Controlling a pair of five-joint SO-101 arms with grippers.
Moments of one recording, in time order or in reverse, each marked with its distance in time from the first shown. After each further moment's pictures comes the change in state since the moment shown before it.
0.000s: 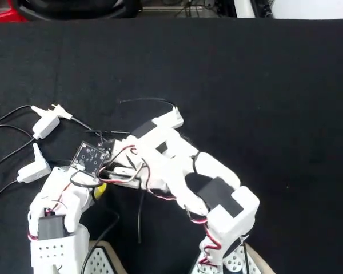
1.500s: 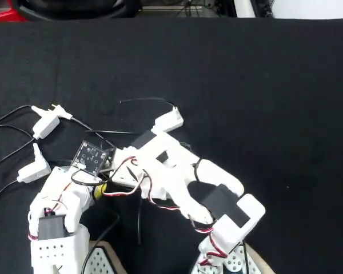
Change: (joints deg) left arm 0.0 0.0 0.0 0.0 -0.4; right arm -2.5 -5.3 6.9 -2.2 -5.4
